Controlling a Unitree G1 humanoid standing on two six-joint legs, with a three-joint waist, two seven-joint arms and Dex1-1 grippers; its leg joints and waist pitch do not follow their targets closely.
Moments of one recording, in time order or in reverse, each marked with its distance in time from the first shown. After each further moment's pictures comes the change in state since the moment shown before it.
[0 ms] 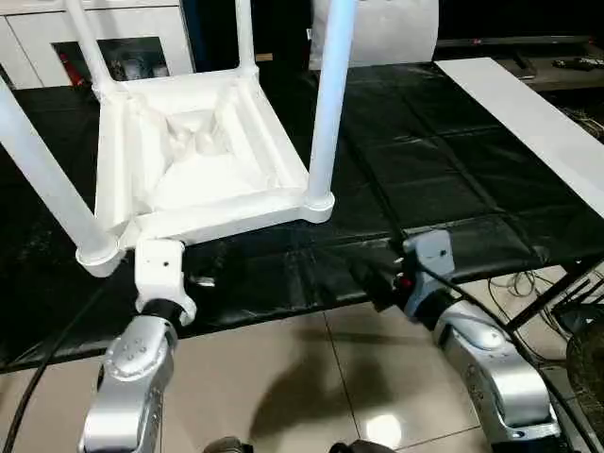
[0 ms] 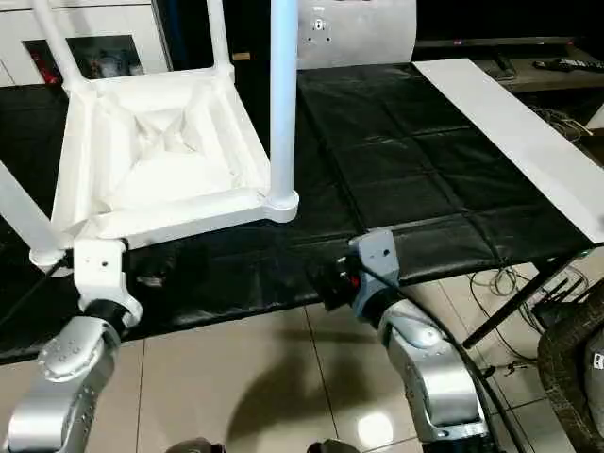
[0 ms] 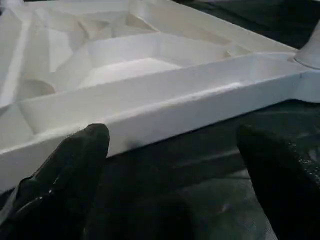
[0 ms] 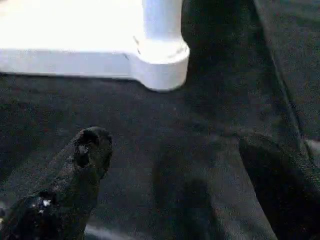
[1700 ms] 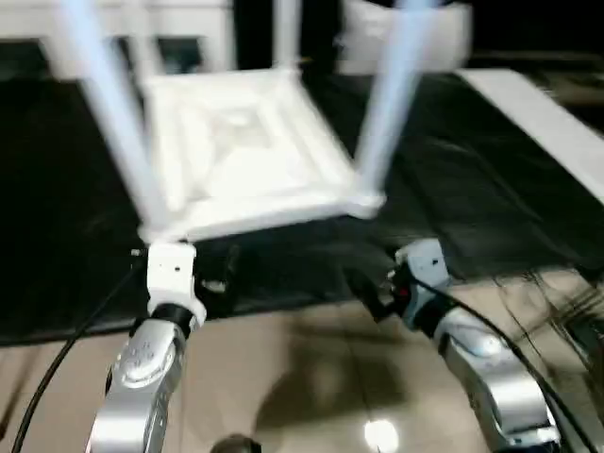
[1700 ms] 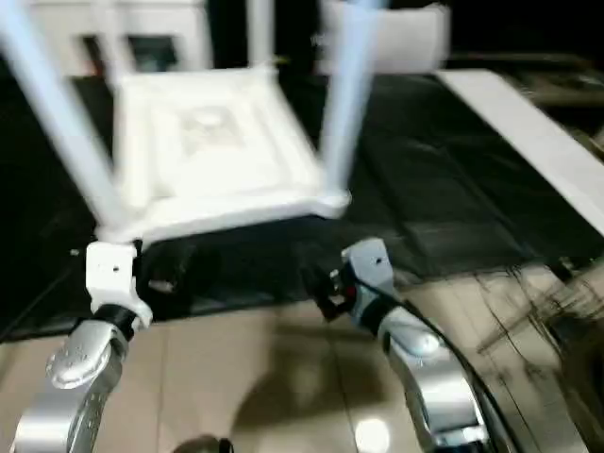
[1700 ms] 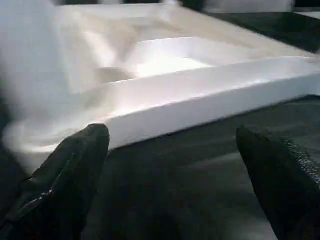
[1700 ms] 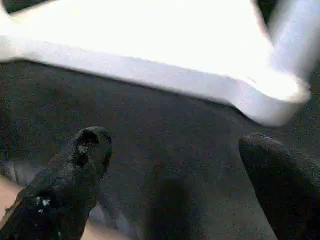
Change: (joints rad) left arm 0.013 0.001 -0.026 -0.007 -0.001 -0.032 -0.031; right arm 0.013 -0.011 0.044 0.027 -0.027 -0.110 0.049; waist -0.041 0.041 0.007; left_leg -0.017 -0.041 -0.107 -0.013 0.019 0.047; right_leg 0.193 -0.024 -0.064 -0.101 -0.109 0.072
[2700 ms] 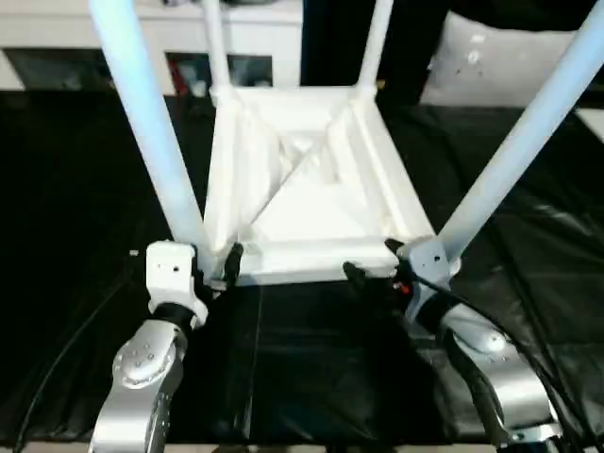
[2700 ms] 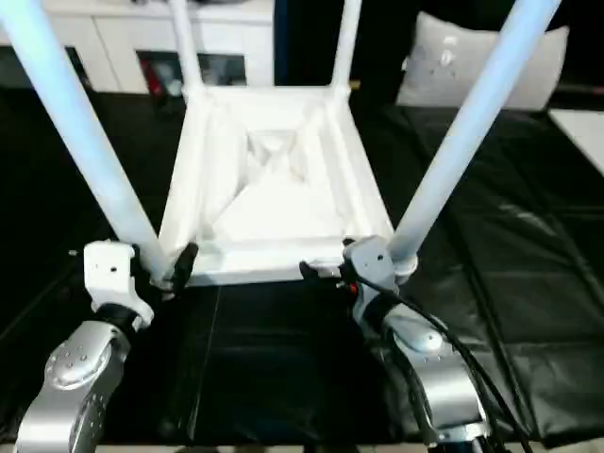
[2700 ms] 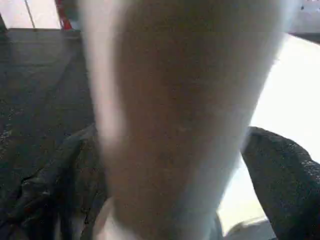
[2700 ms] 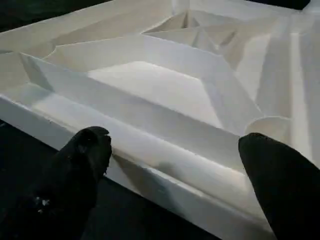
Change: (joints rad) left arm -0.001 -0.011 0.003 0.005 -0.010 -0.050 -0.012; right arm -0.007 -0.027 -0.006 0.008 -0.006 -0.029 0.020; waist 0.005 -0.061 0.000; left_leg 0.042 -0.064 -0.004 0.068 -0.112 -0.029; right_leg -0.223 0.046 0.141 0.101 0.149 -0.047
